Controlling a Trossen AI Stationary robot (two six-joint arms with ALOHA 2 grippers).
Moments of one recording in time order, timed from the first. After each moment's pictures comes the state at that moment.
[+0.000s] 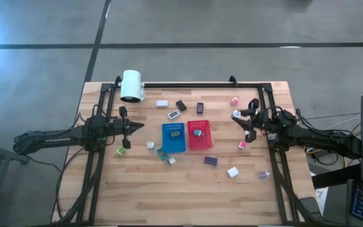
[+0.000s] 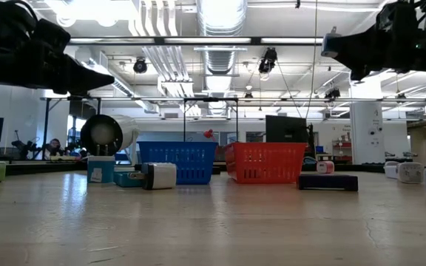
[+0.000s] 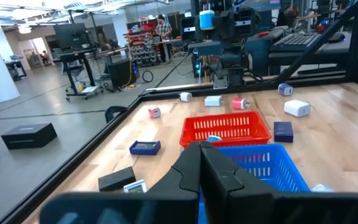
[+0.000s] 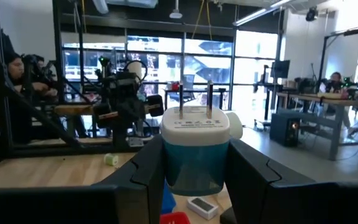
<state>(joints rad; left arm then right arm) 0.22 0.33 0.01 0.27 0.05 0.18 -0.33 0.40 0.05 0.56 -0.13 0.02</state>
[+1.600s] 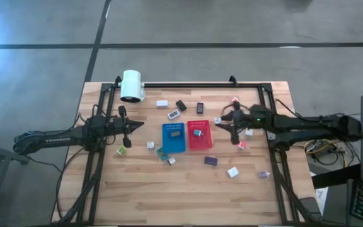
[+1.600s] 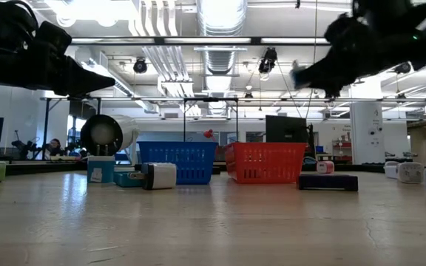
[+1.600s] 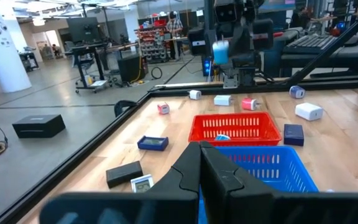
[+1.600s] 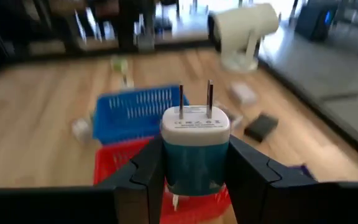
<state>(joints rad) 0.22 0.33 0.01 0.27 0.00 0.13 -0.23 0.90 0.36 0.25 -0.08 0.03</state>
